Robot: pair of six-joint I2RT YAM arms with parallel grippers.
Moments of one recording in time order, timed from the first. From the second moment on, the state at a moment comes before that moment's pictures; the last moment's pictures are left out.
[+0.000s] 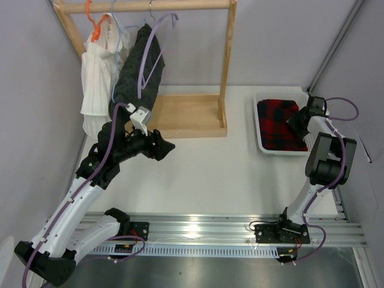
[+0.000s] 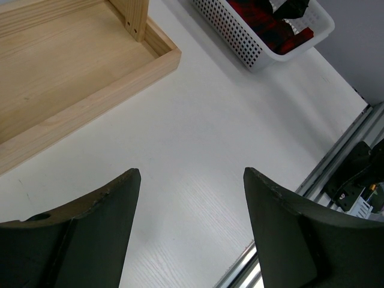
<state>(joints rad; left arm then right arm) -0.43 0.85 0.96 -0.44 0.37 -0.18 -0.27 1.89 1.33 -0.35 0.01 0.63</state>
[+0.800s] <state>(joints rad) -0.43 0.86 0.96 -0.43 0.37 -0.18 -0.22 1.64 1.58 -0.36 -0.13 0.61</state>
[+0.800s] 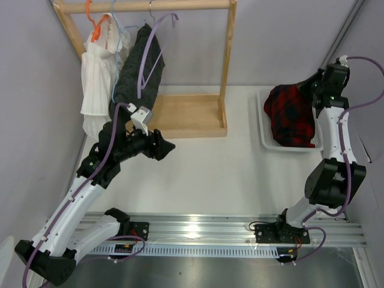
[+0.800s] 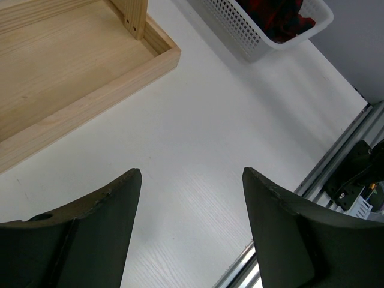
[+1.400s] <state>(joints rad) -0.43 0.86 0.96 -0.43 0.38 -0.18 -0.05 1.60 2.17 -0.46 -0.10 0.53</state>
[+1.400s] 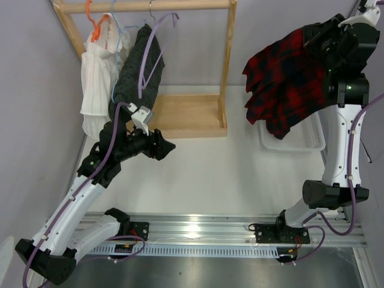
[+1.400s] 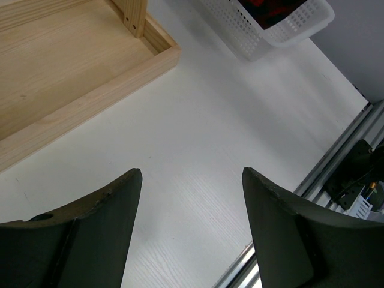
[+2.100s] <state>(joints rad) -0.43 0.87 0.96 -0.43 0.38 -0.18 0.29 1.43 2.25 -0.58 0.03 0.45</state>
